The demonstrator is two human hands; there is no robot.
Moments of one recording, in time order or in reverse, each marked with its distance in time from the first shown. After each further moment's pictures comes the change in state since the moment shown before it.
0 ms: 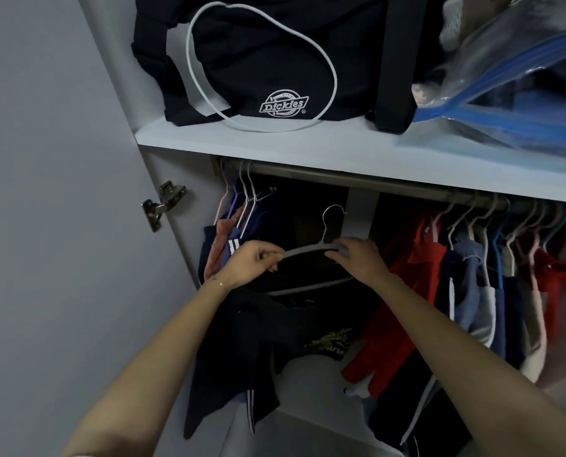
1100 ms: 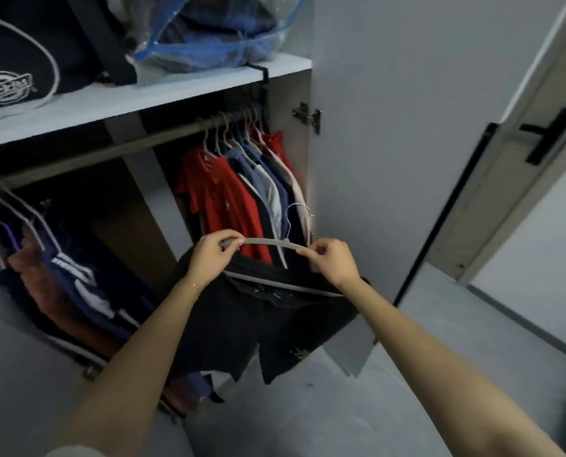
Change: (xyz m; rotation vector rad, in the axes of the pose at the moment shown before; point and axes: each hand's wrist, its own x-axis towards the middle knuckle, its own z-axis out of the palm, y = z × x) left_hand -0.108 0.085 0.142 -0.027 -0.396 0.532; right_hand -0.397 -0.099 0.001 0.295 0.687 0.892
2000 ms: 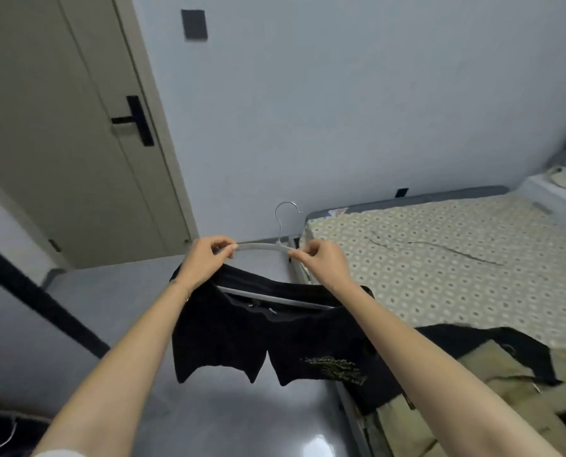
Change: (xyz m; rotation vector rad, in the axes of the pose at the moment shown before) left_hand -0.108 0.413 0.450 -0.274 -0.879 0.561; right_hand -0.396 0.230 -0.373 -0.139 0.856 0.756
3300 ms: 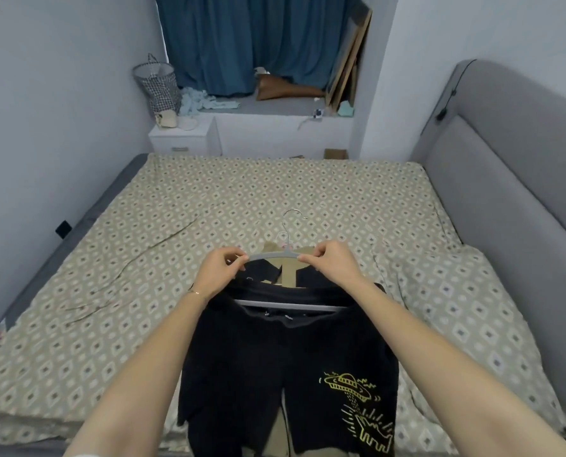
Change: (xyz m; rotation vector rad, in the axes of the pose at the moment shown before) left_hand 0.010 0.386 0.582 -0.123 -1.111 0.667; right_hand -0.224 0.400 -0.343 0.051 0.799 0.965
